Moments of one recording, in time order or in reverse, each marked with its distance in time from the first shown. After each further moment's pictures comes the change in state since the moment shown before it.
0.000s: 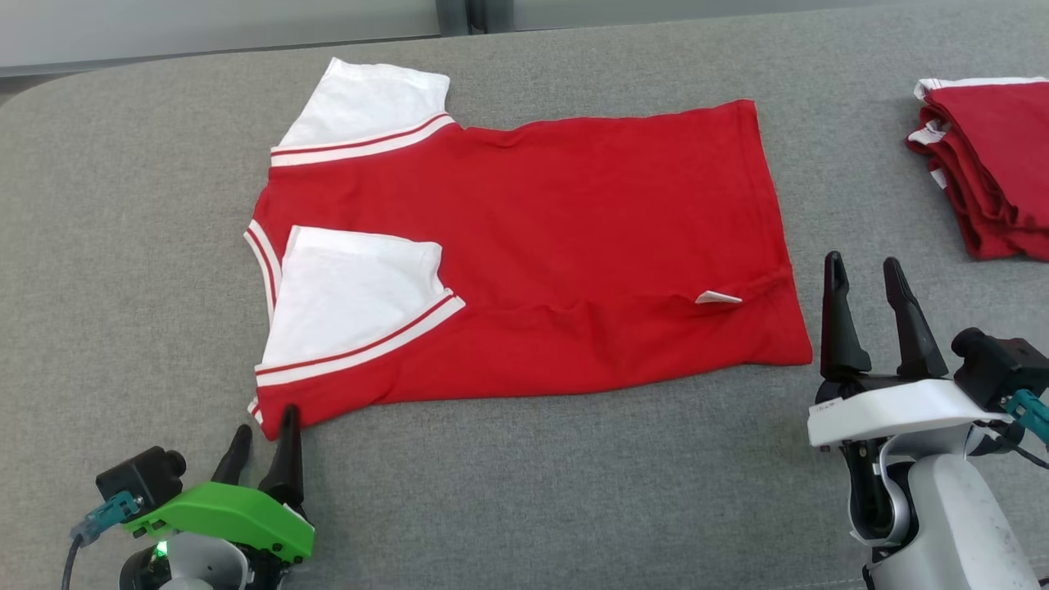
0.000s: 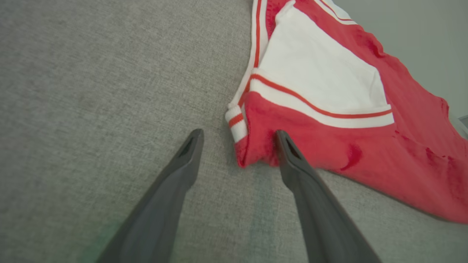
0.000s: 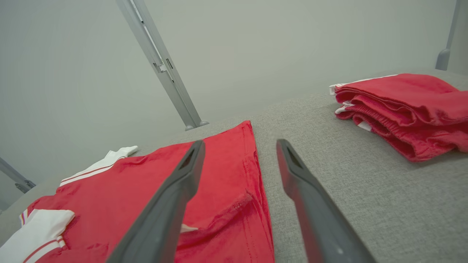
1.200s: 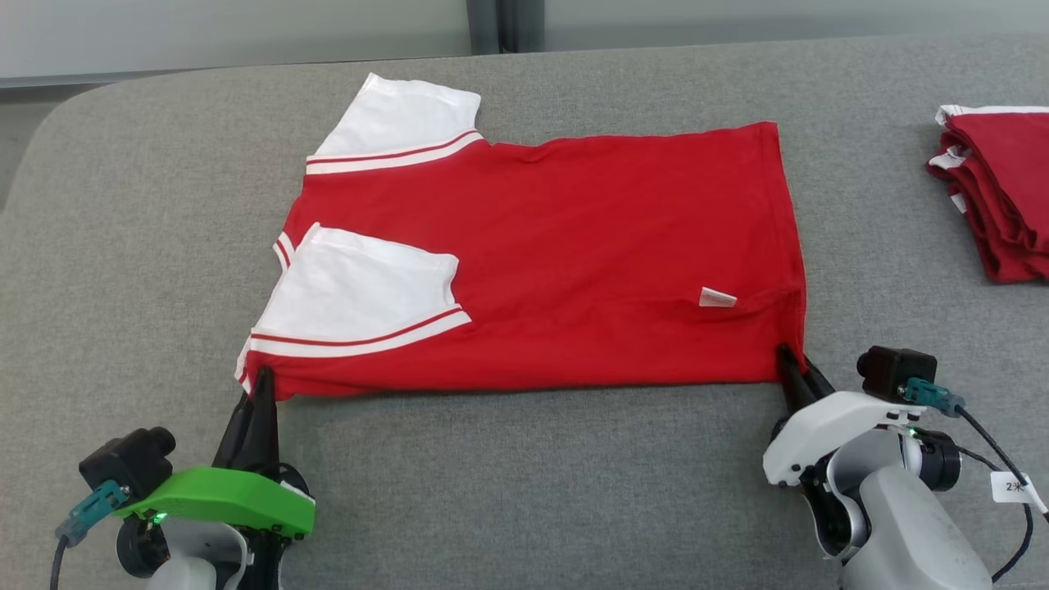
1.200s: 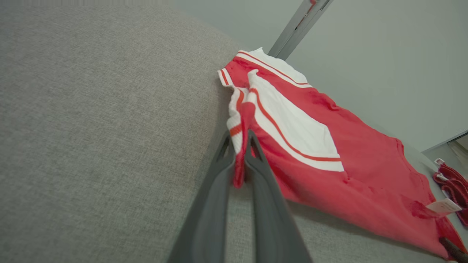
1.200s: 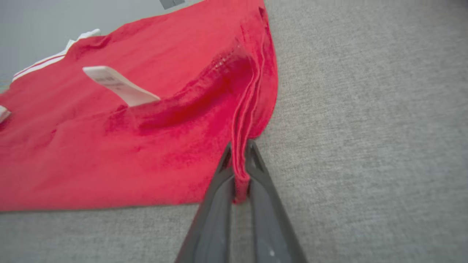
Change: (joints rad) left arm -0.017 0.002 -0.018 -0.073 -0.006 -0.014 -0.100; right arm -0.108 0.000 0.044 0.409 -0.046 0.000 0.165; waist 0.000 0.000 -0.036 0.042
